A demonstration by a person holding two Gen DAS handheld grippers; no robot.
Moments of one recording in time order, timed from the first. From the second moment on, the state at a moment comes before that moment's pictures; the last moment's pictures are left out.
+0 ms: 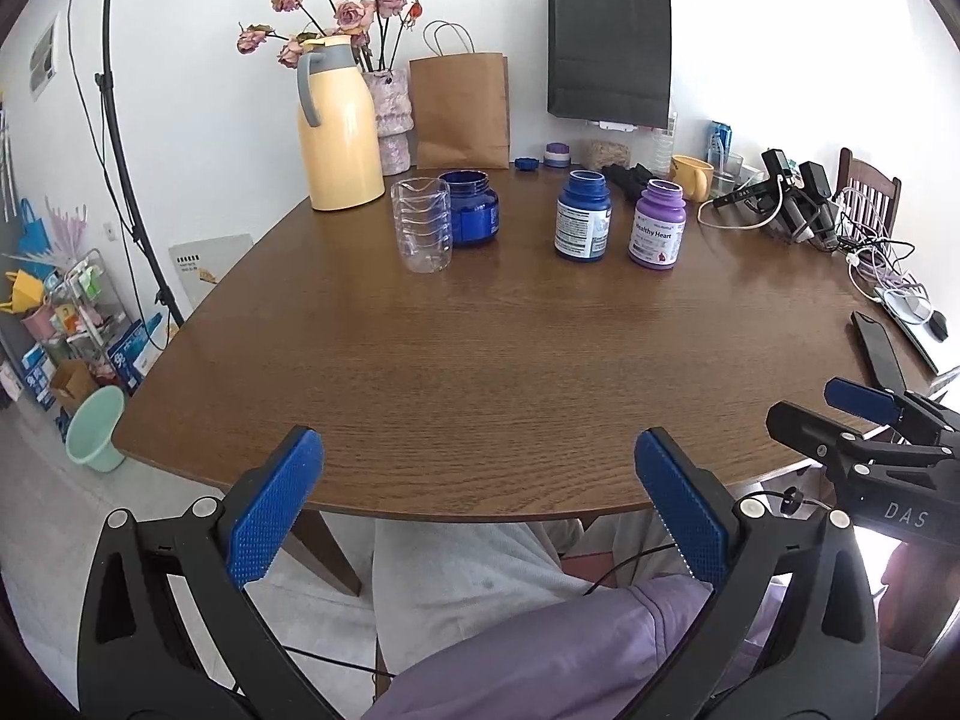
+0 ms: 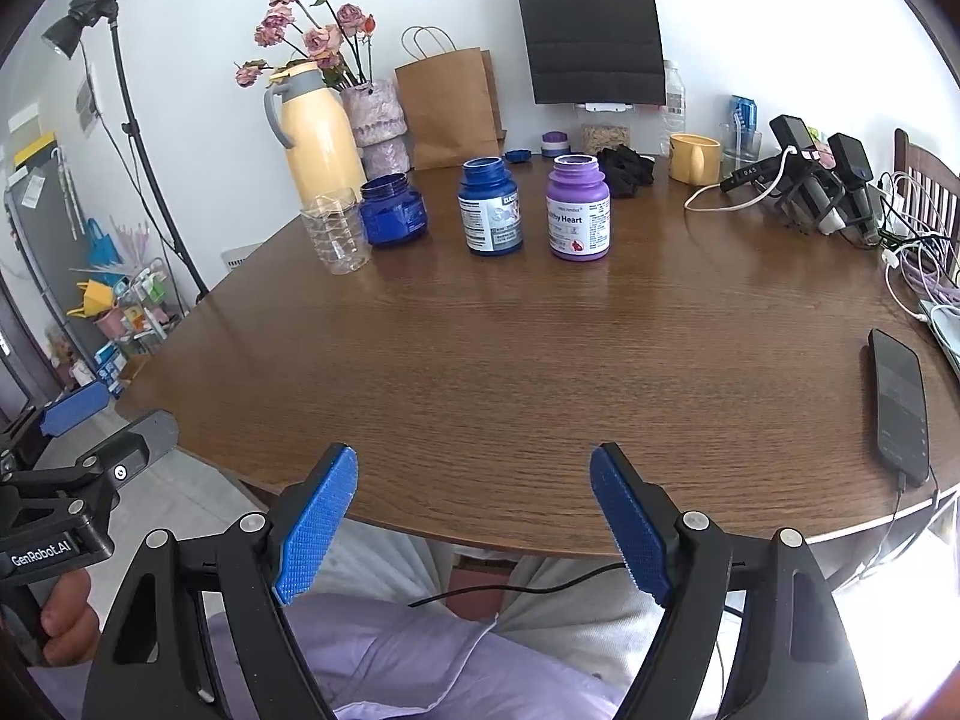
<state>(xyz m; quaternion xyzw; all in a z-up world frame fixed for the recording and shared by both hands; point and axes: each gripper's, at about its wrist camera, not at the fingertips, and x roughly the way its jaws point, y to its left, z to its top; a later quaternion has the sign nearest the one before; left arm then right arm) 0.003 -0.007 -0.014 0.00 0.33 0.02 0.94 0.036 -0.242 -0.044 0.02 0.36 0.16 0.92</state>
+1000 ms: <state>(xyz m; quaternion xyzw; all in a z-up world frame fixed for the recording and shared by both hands) 0.003 -0.008 -0.016 0.00 0.33 0.02 0.94 0.037 -0.245 -0.044 0.02 0.36 0.16 0.92</state>
